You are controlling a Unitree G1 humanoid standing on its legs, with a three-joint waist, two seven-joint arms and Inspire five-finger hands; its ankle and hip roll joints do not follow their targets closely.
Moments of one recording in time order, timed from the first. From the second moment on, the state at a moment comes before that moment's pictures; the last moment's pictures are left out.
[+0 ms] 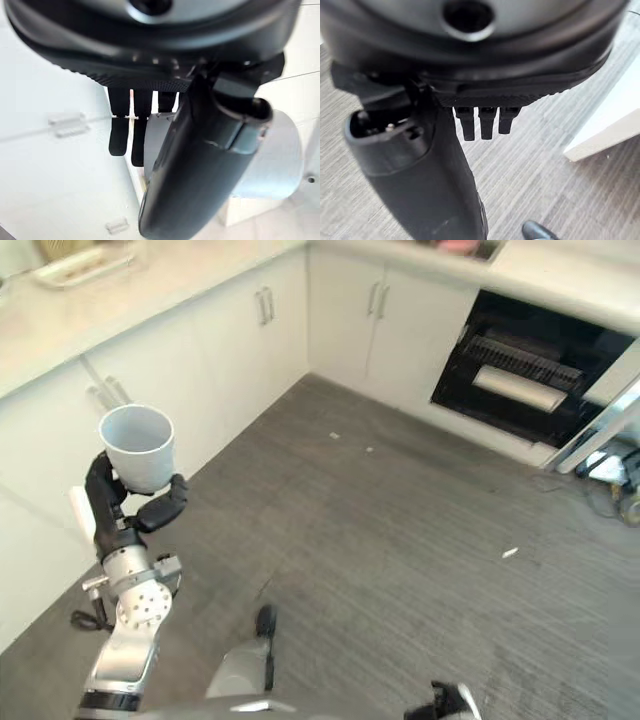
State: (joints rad) left arm 0.08 0.33 -0.05 -0.22 0.13 -0.06 0.71; right arm 0.11 -0.19 0.07 1.31 0.05 -0.14 -0.15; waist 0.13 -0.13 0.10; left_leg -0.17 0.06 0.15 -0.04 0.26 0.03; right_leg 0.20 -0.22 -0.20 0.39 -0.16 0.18
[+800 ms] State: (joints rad) left arm 0.04 0.34 -0.18 -0.19 0.19 -0.06 0.47; right arm 0.07 -0.24 -0.10 1.34 0.24 -0.14 -0.16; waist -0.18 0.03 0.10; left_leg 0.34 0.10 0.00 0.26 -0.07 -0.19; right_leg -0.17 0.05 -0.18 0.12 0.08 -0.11
